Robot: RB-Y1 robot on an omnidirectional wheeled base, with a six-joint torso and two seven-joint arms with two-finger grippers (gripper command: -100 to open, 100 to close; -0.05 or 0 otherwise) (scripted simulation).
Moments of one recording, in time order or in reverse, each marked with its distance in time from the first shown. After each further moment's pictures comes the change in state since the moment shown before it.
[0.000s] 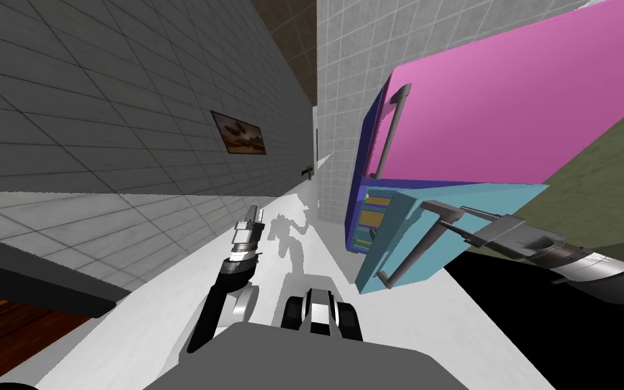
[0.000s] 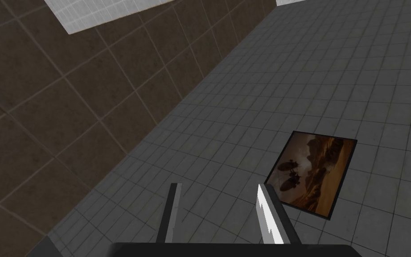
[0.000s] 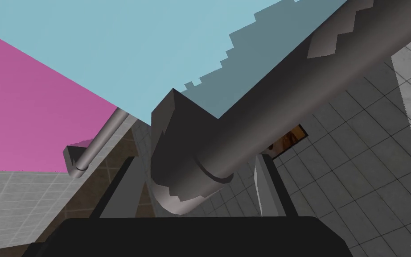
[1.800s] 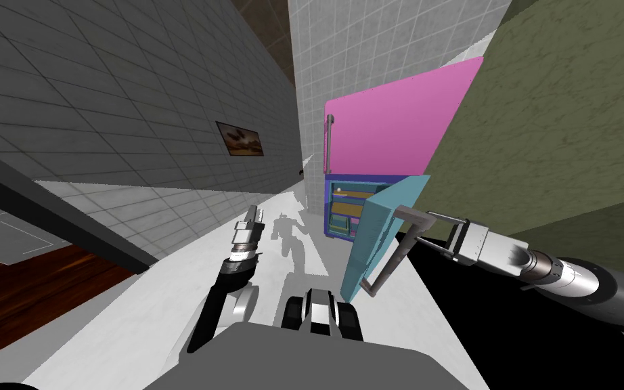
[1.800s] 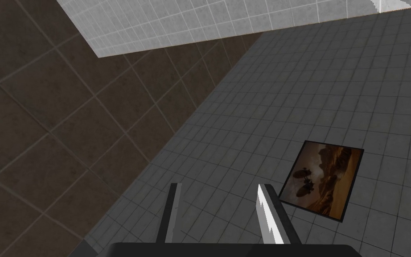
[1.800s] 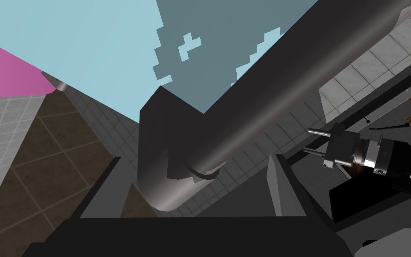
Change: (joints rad) left arm 0.000 0.000 0.000 0.000 0.000 0.000 0.000; right arm 0.067 -0.011 0.050 -0.217 -0.074 -0.236 0.037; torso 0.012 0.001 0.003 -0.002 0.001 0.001
